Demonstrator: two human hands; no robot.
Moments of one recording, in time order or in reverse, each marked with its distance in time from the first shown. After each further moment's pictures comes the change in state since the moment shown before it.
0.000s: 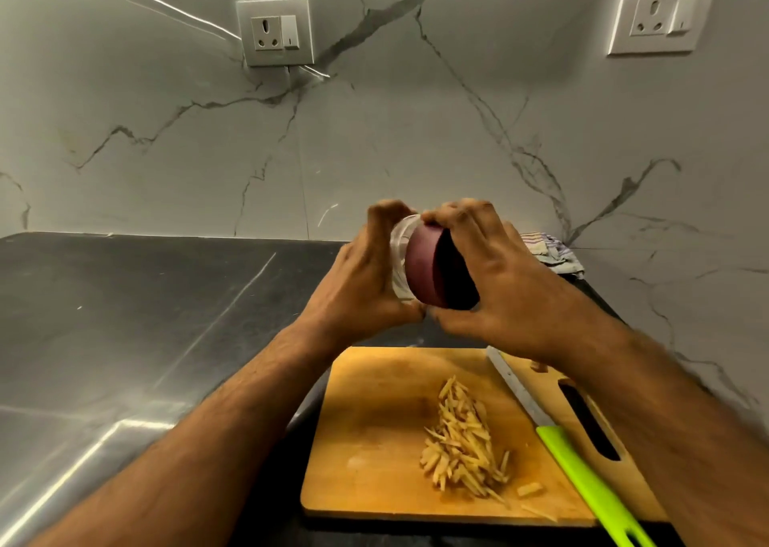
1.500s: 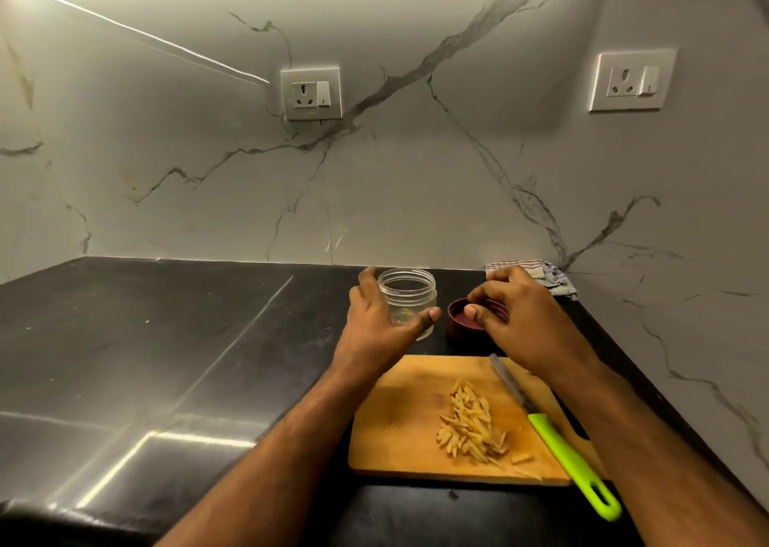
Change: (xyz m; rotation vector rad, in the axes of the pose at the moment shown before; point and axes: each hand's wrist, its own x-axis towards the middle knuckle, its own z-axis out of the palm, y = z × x) left_hand -0.042 0.025 -0.001 -0.087 0.013 -0.604; right_hand -0.021 0.000 0.007 0.062 0.111 0.371
